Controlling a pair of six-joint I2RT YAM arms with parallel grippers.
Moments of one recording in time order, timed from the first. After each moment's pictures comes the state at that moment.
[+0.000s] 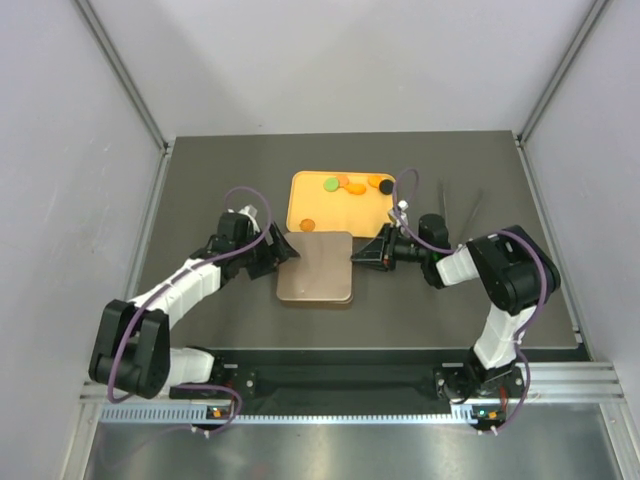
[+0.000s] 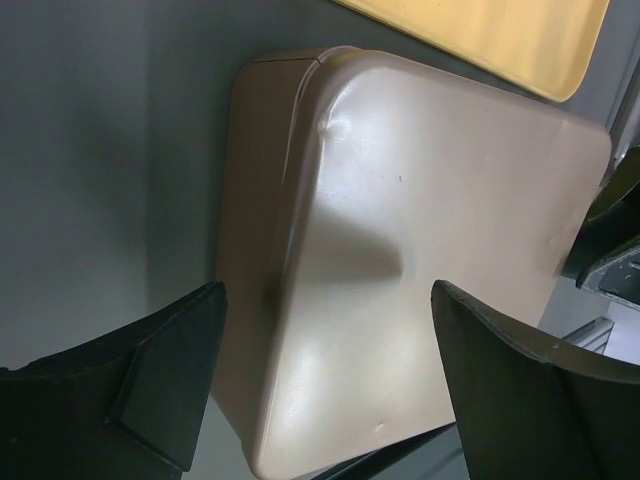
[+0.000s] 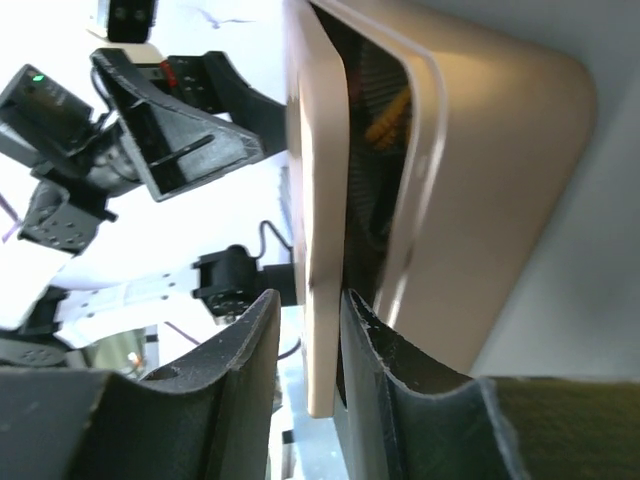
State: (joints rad) left arm -0.28 1.29 0.66 -0.16 0.31 -0.72; right arm 0.36 1.82 0.57 0.96 -0.92 1.18
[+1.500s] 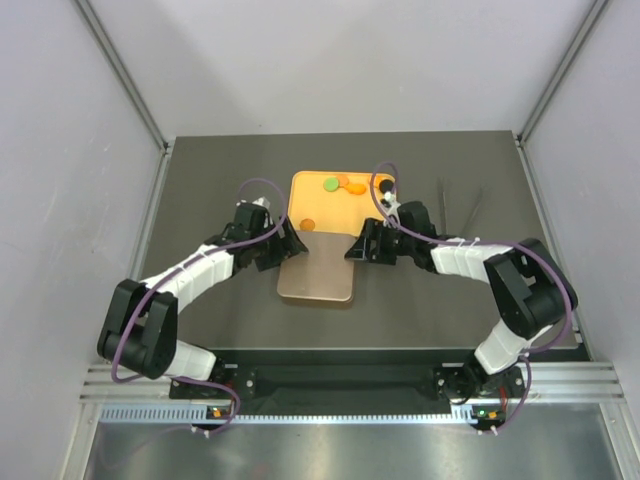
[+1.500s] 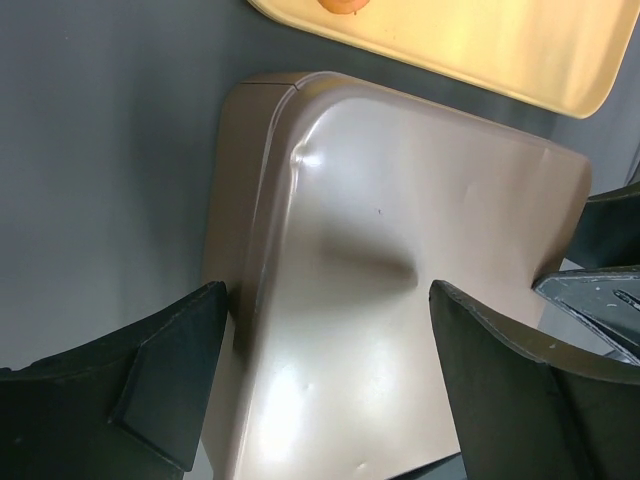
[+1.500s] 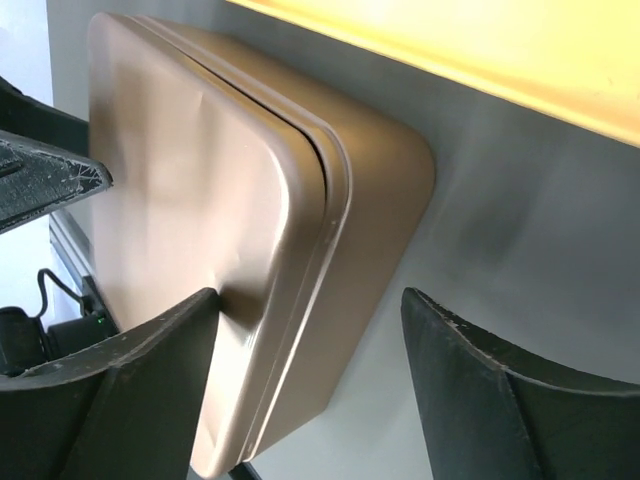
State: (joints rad) left arm -0.37 1.41 0.78 -0.19 0.20 -0.73; right arm 0.48 1.64 0.77 0.20 -0.48 0.63
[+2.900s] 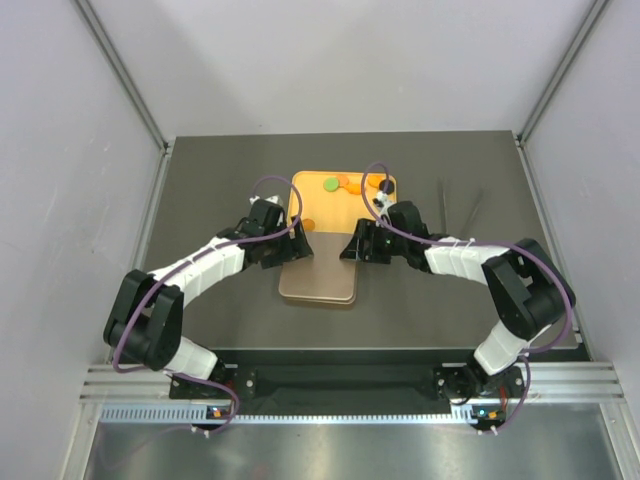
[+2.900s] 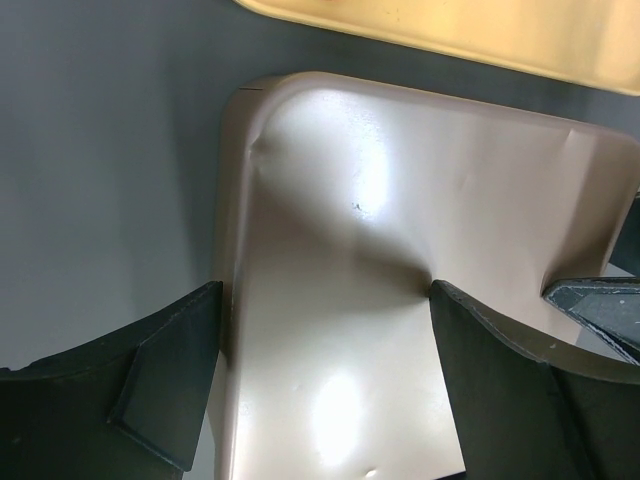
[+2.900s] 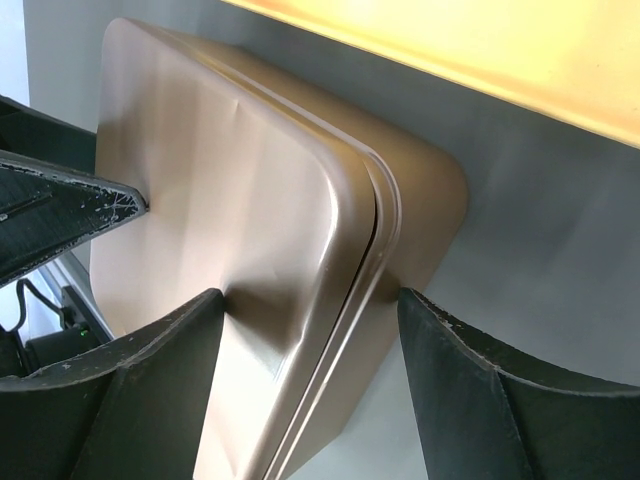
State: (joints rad) left arm -0.46 1.47 0.87 -0.29 0.09 -0.67; right arm 0.54 1.64 0.81 0.16 -0.40 0.63
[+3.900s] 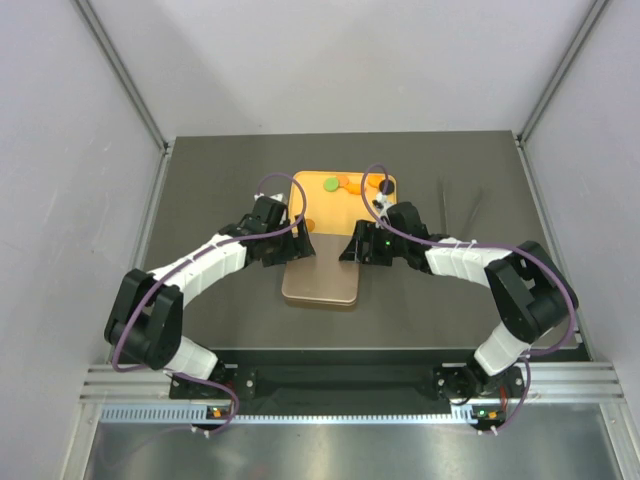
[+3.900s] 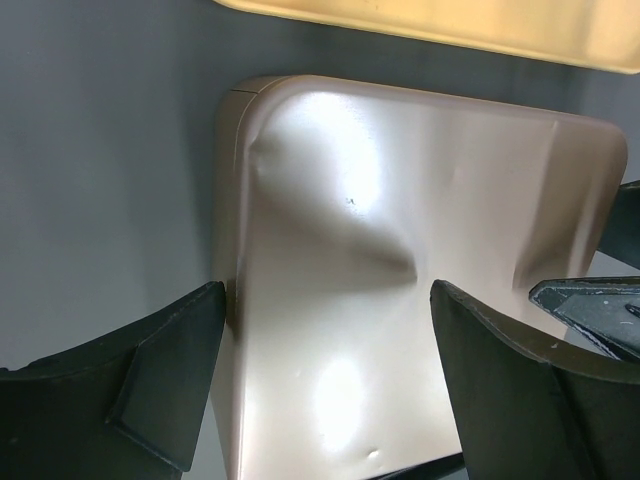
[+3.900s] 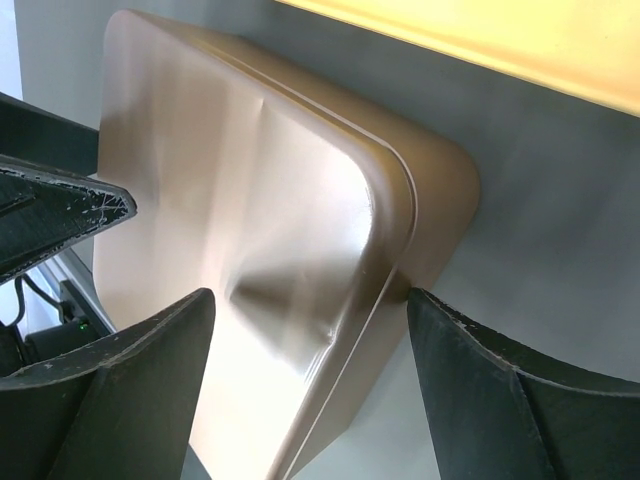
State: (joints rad) left arm -0.48 1.47 0.92 -0.35 0.09 -0.64; right arm 0.55 1.62 0.81 0.12 -0.39 0.63
